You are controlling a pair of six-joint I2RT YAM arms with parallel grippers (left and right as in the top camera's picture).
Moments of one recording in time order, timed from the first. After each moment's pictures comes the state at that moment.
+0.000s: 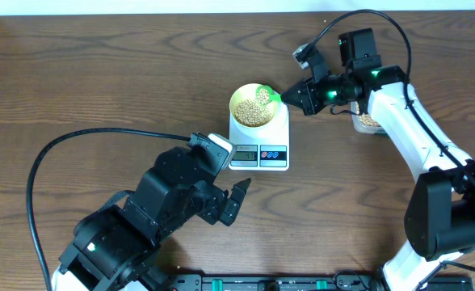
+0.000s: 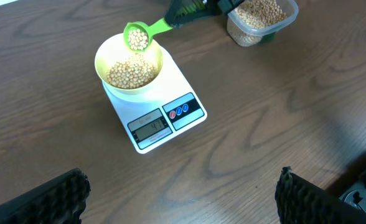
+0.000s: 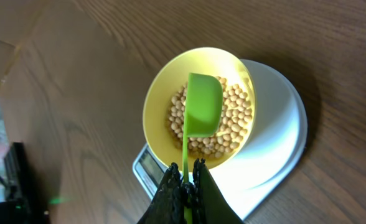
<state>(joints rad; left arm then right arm) -0.72 0.89 1.15 -0.97 -0.01 -0.15 0.22 1.85 1.44 -0.62 -0.75 -0.16</state>
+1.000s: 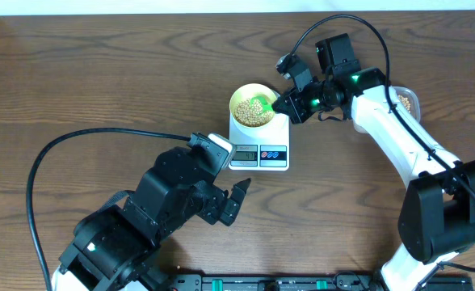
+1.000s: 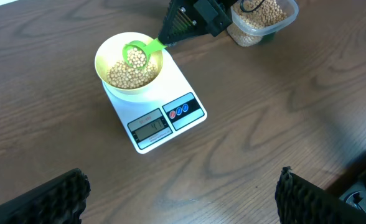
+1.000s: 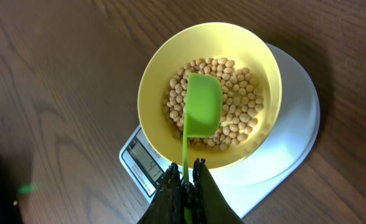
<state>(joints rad) -0.72 0.89 1.15 -0.97 -0.01 -0.15 0.32 1.85 1.45 -0.67 -0.60 -0.19</state>
